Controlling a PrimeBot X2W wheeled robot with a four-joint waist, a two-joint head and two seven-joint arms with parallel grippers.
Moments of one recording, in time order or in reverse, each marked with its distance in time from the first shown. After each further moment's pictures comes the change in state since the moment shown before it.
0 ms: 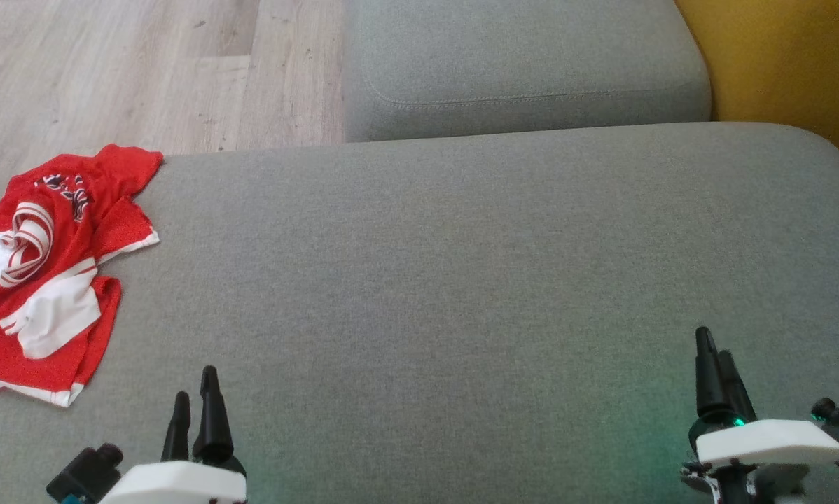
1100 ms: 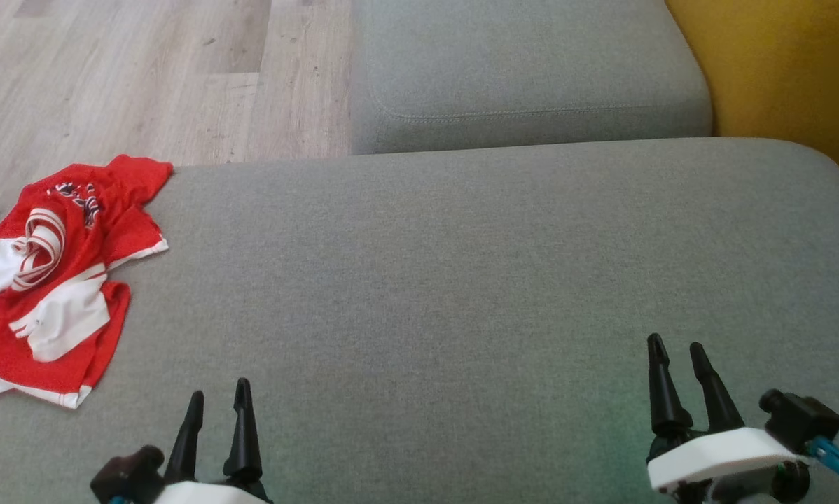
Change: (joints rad) left arm 0.030 0.026 -0.062 0.014 0.385 0.001 -0.099; right arm 0.015 -0.001 0.080 -0.005 -0.427 0.000 -0.099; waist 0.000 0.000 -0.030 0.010
